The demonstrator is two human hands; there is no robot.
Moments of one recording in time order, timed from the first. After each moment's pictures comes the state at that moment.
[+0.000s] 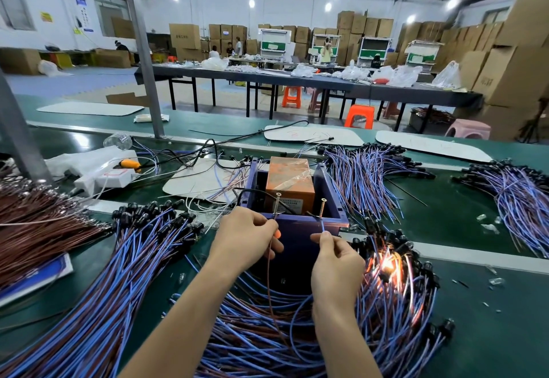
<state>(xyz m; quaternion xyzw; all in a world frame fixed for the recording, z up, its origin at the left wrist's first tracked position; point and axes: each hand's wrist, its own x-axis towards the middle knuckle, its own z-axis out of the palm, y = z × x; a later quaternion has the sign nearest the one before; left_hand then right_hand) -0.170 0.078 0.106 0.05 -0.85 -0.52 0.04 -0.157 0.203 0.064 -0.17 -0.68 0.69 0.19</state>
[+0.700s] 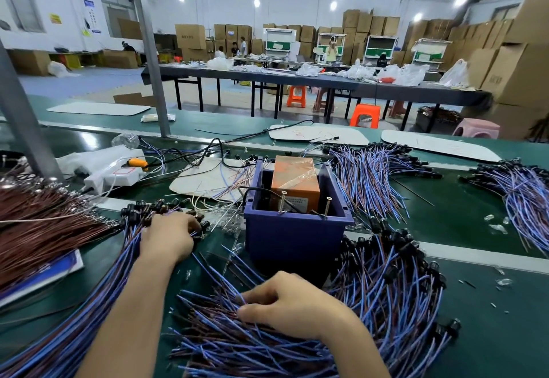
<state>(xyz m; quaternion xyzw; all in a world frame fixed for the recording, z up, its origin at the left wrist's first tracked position) -0.196 -0.033 0.070 0.21 -0.96 -0.17 0.02 -0.134 0.191 0.088 0.22 -0.88 0.32 -0.27</state>
